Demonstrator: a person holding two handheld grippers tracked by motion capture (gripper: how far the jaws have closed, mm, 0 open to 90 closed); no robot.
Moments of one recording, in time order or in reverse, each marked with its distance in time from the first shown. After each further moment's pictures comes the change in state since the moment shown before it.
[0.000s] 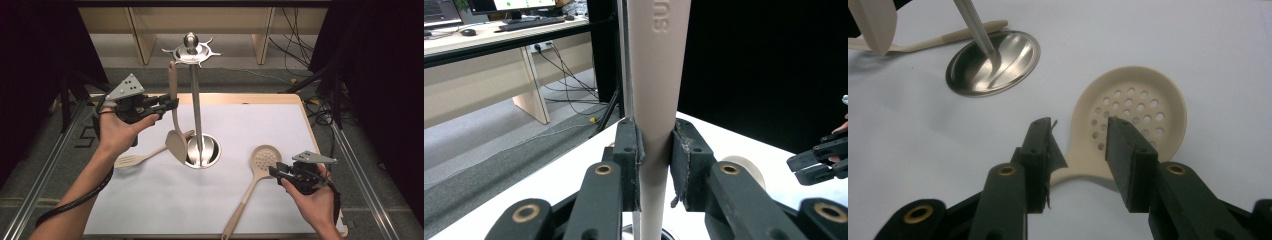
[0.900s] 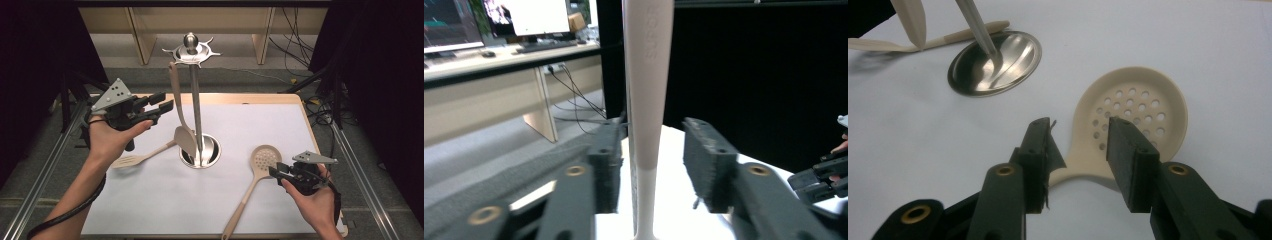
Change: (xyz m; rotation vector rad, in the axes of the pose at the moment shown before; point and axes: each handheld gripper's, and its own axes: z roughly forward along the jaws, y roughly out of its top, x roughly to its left) left arm -0.009 -0.003 -0.025 -0.120 0.040 -0.003; right arm 0.001 0.000 -0.002 -0.005 -0.010 -0.014
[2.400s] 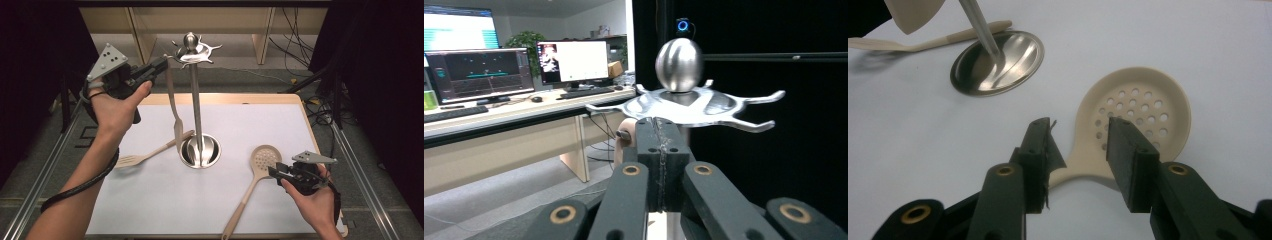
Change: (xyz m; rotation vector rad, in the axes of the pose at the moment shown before) left arm 0.008 0.057 0.020 -0.145 0.140 -0.019; right arm 0.001 0.000 0.000 0.005 0.021 0.010
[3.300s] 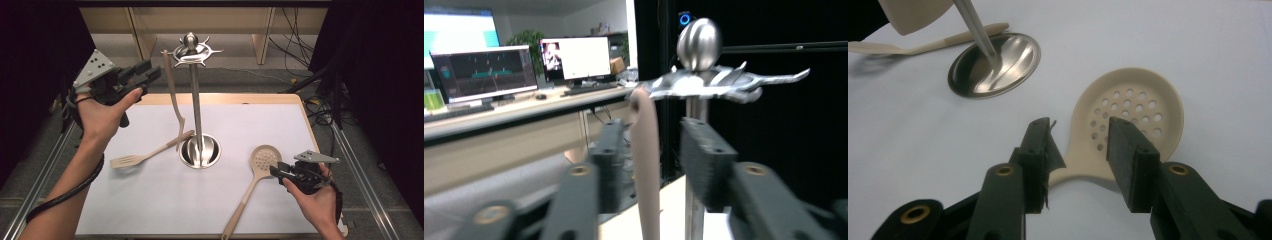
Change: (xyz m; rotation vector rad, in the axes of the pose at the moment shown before) left arm 0.020 -0.014 -0.024 0.025 -0.009 0.009; right arm -0.005 0.000 -0.001 -0.014 -0.008 0.004
